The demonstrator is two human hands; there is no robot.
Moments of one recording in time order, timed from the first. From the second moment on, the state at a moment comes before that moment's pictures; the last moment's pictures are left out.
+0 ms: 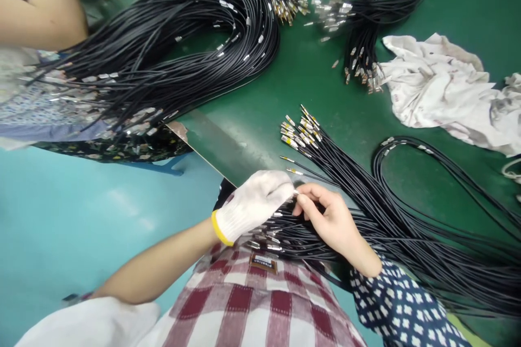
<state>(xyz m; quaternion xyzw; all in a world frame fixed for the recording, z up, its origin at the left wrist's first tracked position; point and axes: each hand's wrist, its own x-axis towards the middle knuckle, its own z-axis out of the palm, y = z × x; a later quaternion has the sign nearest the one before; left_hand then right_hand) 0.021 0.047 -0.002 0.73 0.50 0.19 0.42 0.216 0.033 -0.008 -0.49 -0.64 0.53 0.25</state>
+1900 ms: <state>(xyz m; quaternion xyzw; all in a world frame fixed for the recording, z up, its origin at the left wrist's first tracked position) 0.088 0.117 -0.050 0.11 0.23 0.42 0.87 0.200 0.045 -0.010 -0.52 -0.58 0.61 0.15</state>
